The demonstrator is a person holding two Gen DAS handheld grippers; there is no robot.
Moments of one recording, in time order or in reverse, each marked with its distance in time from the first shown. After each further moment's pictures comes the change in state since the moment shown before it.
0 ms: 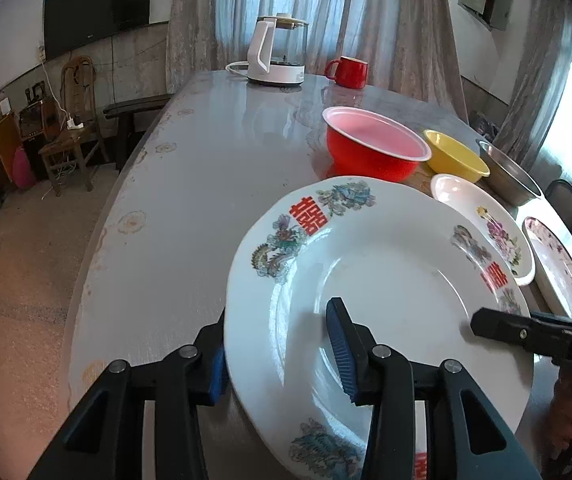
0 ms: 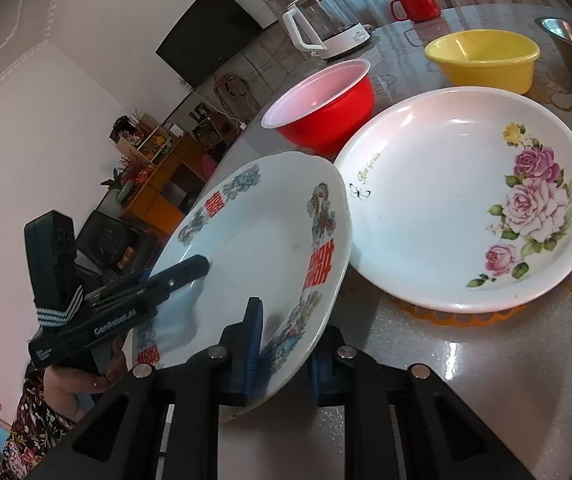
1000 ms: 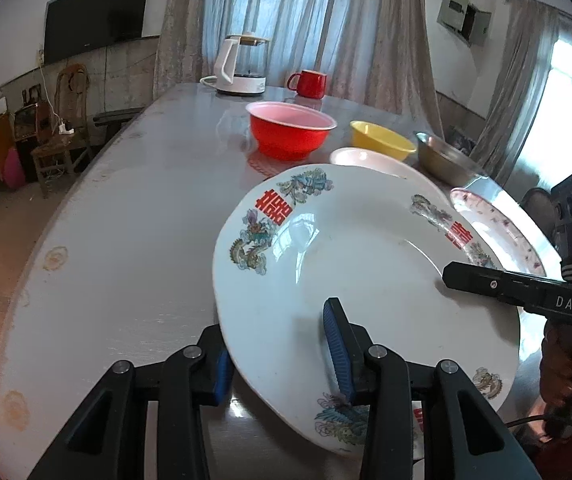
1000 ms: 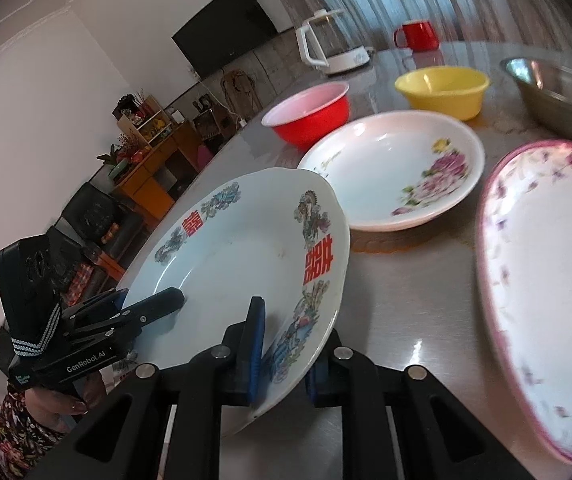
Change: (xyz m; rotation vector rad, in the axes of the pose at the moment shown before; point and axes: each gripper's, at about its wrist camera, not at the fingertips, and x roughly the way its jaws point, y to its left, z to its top) left arm -0.048 -0.066 -0.070 -0.016 -0.085 -0.074; right arm -0.054 -0.001 -0.011 -0.144 -0.014 -0.075
